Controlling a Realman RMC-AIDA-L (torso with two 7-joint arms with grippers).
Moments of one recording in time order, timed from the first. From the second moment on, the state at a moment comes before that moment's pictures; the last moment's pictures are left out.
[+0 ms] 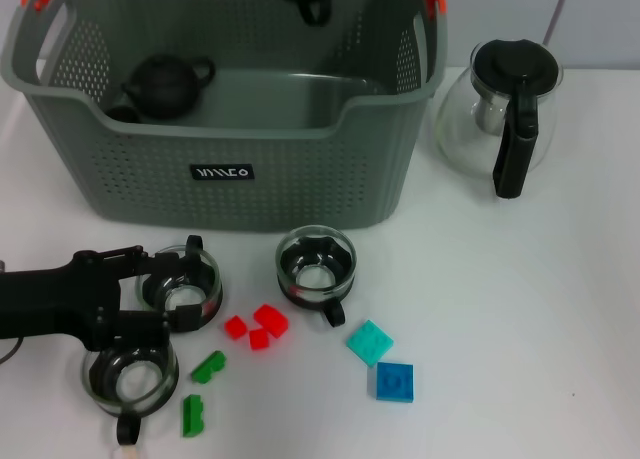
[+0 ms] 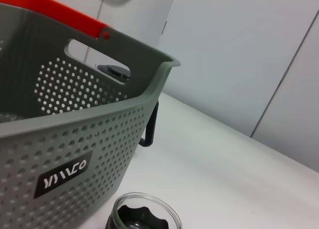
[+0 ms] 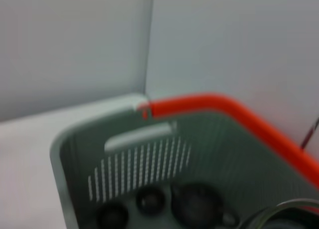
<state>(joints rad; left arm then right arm) -0.37 -2.02 -2.55 -0.73 -1.07 1.79 -1.44 1.20 2.10 -1.13 -1.01 -2.47 -1.23 2.38</state>
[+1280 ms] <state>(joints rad) -0.35 -2.04 -2.55 -0.73 -1.07 1.82 -1.41 1.33 2.11 -1.22 -0.57 -2.60 -0.99 2.44</state>
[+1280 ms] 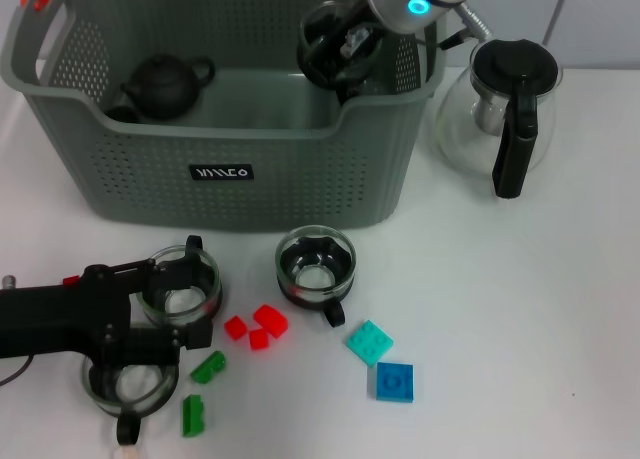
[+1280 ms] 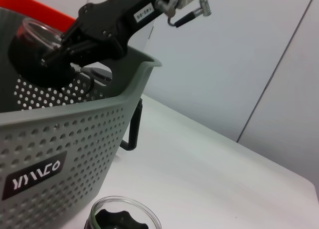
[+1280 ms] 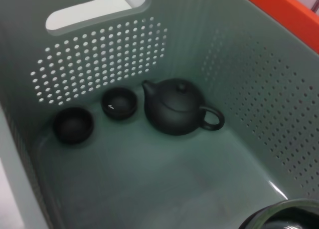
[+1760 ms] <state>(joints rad) -0.36 -2.04 -2.56 -0.73 -1.07 1.82 -1.41 1.34 2.10 -1.22 -0.50 -2.60 -0.90 2.48</state>
